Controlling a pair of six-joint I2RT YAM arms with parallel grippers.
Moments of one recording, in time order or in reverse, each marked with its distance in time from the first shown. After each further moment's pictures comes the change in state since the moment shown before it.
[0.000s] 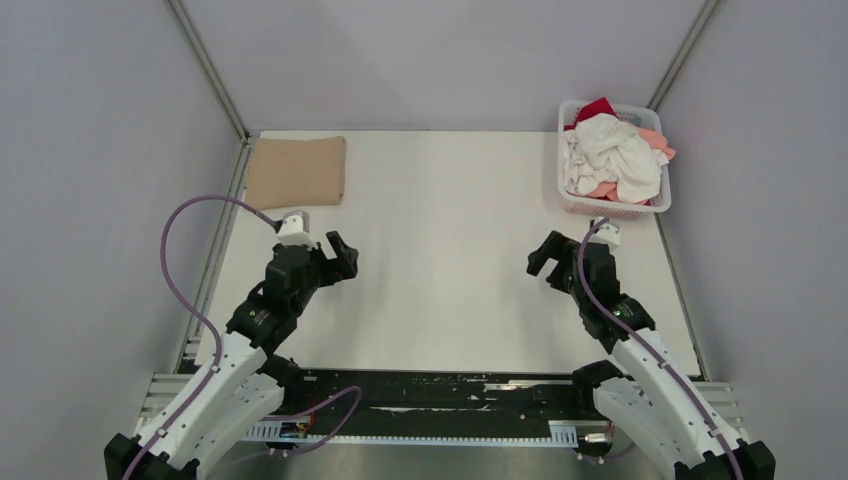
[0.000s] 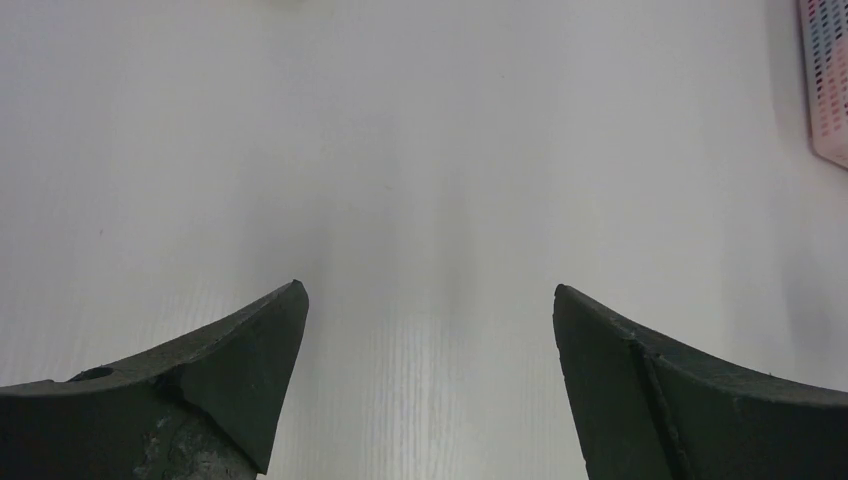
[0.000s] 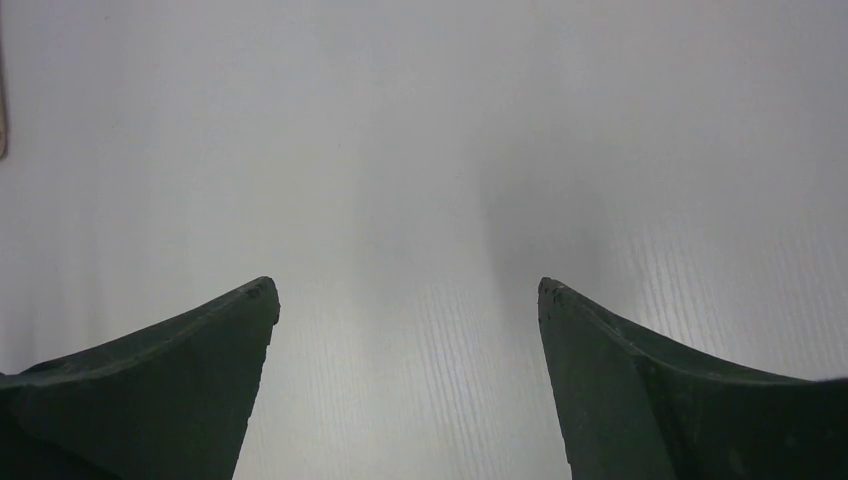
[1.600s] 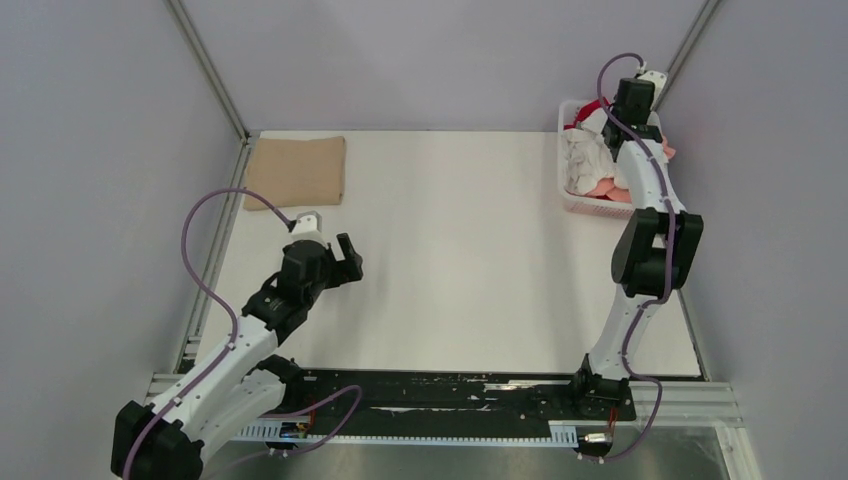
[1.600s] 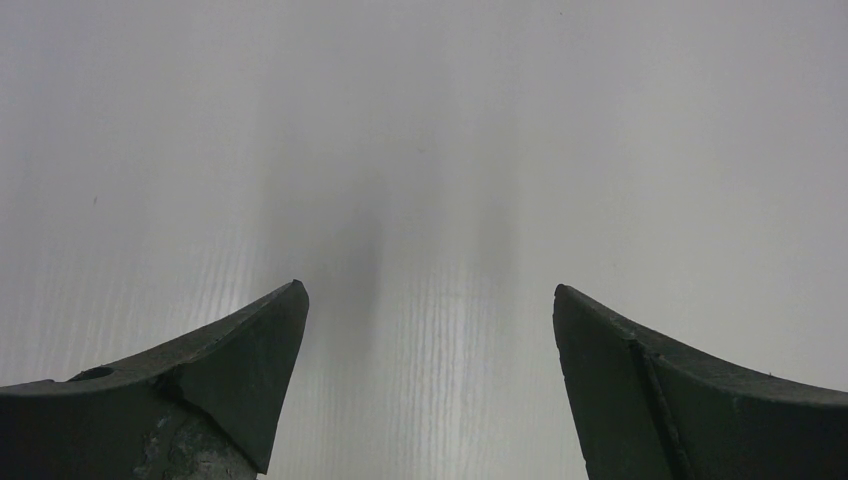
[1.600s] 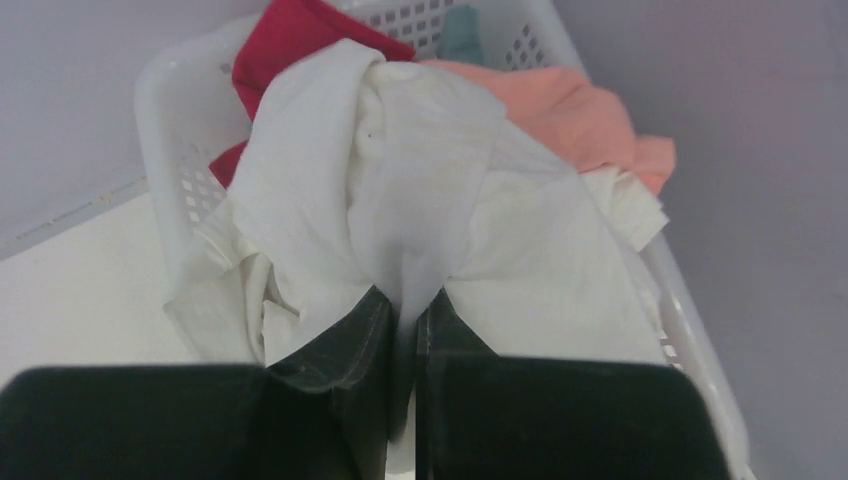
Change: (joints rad) left arm 0.000 0.155 -0.021 0.039 -0.013 0.009; right arm -0.461 1.353 1.357 0.022 0.101 -0.415
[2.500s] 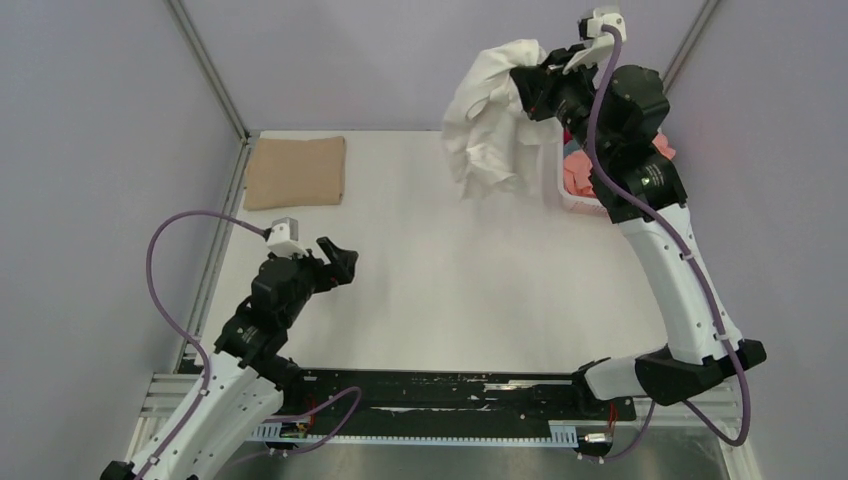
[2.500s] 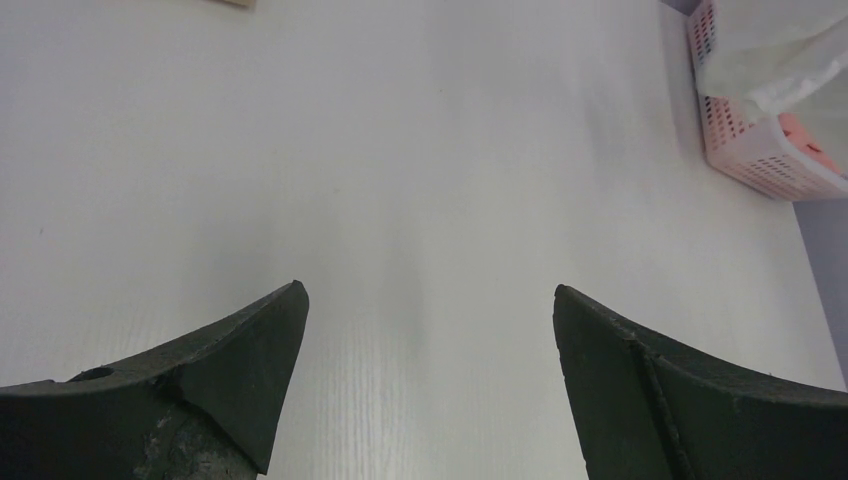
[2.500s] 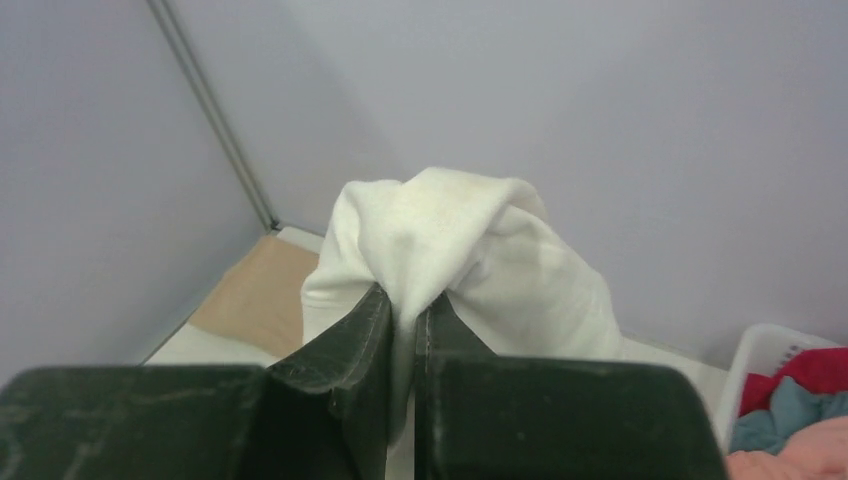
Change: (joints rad) left arm 0.000 -0.283 0.000 -0.051 0.073 -0.066; right arm 0.504 -0.660 0.015 -0.004 -0.381 -0.053
